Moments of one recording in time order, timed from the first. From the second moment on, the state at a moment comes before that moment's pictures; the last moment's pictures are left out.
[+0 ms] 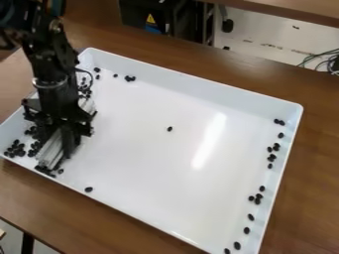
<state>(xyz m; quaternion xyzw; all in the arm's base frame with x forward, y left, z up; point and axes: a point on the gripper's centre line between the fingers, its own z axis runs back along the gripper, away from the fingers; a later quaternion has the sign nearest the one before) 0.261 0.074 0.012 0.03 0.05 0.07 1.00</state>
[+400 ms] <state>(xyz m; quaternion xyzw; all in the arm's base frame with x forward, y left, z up) 0.301 0.030 0.026 -0.01 0.03 0.10 0.99</state>
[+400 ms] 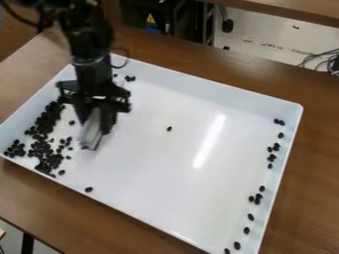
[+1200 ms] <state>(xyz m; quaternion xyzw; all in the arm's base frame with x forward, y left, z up) 0.322 0.036 0.001 -0.02 0.06 0.13 0.99</state>
